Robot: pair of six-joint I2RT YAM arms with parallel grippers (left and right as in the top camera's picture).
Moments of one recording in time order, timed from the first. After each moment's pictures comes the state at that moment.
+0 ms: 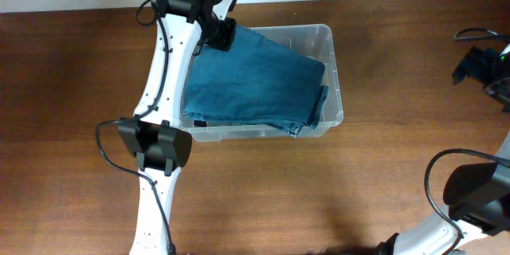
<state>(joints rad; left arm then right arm) -0.28 2.51 2.80 -1.47 0.10 0.03 -0.50 1.90 2.16 -1.67 0.03 0.21</state>
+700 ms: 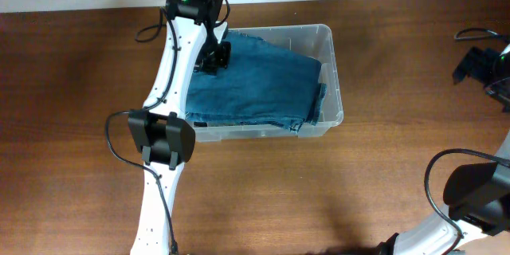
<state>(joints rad) -0.28 2.63 2.80 -1.68 0.05 -0.09 -0.50 1.90 2.16 -1.67 0.03 0.21</state>
